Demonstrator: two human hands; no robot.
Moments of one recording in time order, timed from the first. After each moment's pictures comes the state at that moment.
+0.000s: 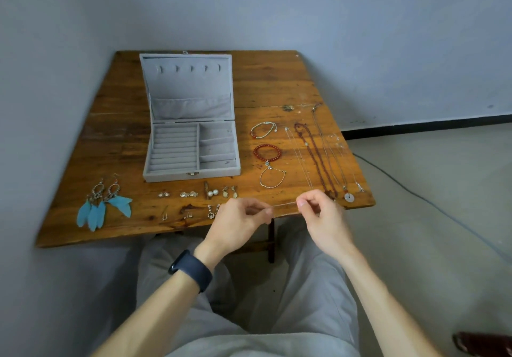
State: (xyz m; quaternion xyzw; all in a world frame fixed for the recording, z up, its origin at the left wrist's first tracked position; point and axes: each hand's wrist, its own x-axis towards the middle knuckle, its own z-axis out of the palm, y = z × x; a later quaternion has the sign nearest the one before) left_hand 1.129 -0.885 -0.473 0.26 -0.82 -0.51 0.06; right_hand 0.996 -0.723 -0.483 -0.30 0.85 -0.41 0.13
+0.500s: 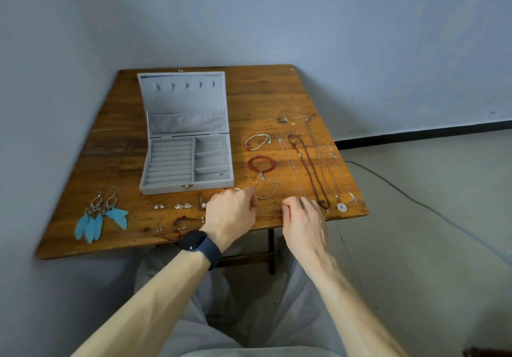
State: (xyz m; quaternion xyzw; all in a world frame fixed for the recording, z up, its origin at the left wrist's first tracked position) left_hand 1.089 -0.896 -0.459 0.27 -0.95 -0.14 0.05; right_hand 0.996 -0.752 -0.514 -0.36 0.90 -0.24 -0.09
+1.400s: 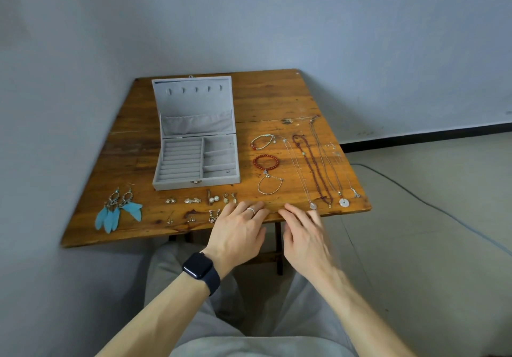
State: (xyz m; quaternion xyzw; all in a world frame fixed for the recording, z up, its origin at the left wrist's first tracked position) left_hand 1.132 -0.867 -0.488 0.14 -0.99 -0.02 0.08; right_hand 1.017 -0.719 -0.537 -0.45 0.85 -0.26 -0.08
